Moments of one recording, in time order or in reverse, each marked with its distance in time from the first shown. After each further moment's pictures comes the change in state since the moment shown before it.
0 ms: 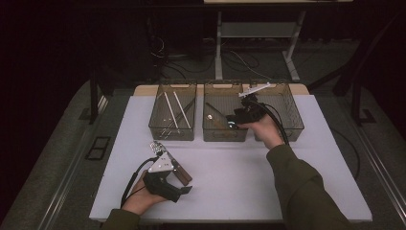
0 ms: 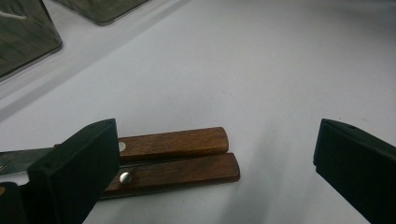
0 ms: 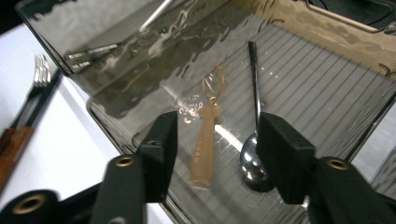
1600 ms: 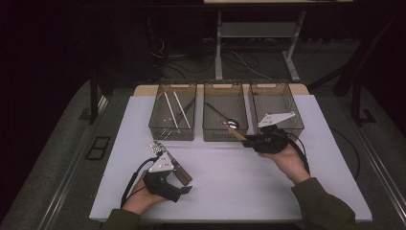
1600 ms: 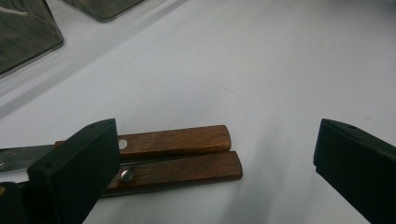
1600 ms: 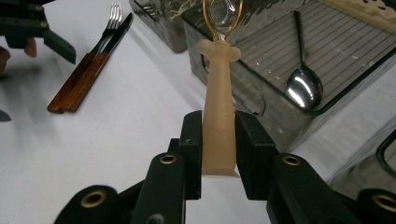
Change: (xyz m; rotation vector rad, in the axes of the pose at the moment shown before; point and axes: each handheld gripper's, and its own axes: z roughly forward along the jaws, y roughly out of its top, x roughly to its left) left arm 0.000 0.000 0.001 0.009 0.007 -0.002; right arm 0.035 -0.075 -0.061 -0.033 0.068 -0.121
